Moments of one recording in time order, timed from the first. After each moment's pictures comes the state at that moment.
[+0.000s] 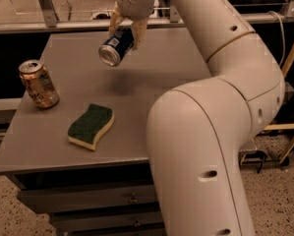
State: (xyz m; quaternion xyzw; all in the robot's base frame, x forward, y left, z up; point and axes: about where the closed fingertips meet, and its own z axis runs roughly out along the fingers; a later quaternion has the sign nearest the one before) arm 0.717 0.041 0.936 -0.96 0.17 -0.06 0.20
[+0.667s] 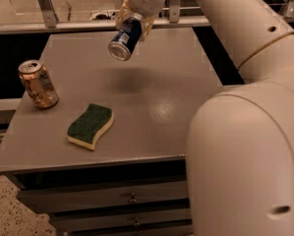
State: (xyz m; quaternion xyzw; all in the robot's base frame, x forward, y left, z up) arm 0.727 0.024 0.959 -0.95 0.12 -0.15 0.24
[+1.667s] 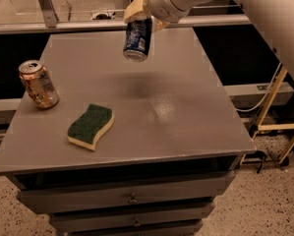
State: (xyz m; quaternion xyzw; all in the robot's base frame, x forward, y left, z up) arm 0.699 -0.003 0.991 -0.89 -0.05 -0.32 0.32
